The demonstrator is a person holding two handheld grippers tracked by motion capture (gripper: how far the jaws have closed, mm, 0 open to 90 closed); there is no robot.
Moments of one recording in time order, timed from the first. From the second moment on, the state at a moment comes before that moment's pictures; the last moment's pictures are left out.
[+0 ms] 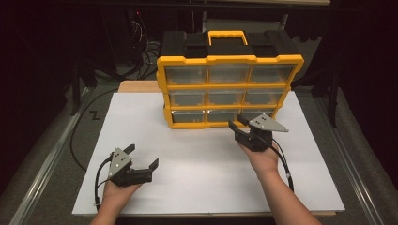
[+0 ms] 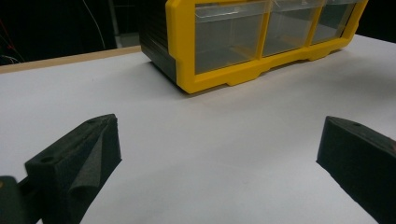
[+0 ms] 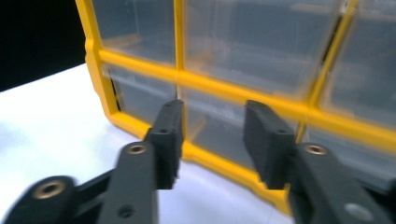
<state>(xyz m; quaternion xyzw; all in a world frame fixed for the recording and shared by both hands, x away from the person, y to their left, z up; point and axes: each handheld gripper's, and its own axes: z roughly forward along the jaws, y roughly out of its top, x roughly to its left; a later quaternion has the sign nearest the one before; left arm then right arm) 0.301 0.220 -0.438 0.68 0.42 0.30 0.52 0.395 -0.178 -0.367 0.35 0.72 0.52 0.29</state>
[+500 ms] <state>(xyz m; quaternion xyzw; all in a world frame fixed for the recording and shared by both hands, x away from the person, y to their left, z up) 0.301 0.224 -0.438 0.68 0.42 0.30 0.52 0.350 -0.245 -0.406 0.37 0.73 0.51 0.28</state>
